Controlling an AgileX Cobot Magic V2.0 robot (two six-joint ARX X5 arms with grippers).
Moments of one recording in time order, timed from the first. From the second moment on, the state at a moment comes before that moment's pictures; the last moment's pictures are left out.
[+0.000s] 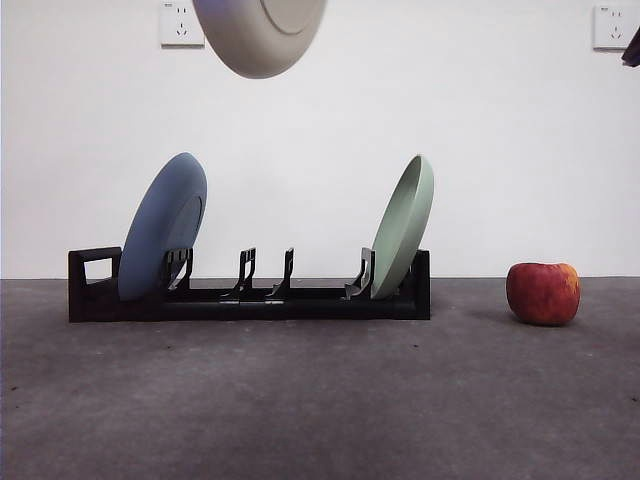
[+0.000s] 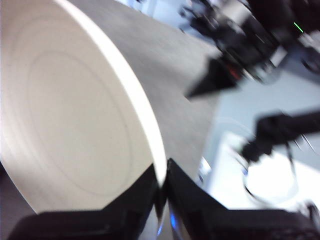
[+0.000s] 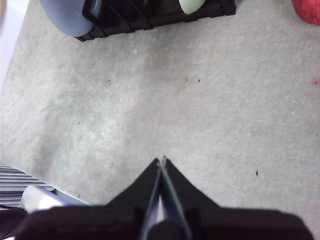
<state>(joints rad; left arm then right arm) -0.52 1.40 1.82 -1.19 0.67 0.26 0.03 0.93 0.96 -0.93 -0.62 0.13</state>
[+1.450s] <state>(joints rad) -1.09 1.62 1.16 -0.84 -0.29 0.42 0.03 0.95 0.96 -0.87 -0.62 0.13</state>
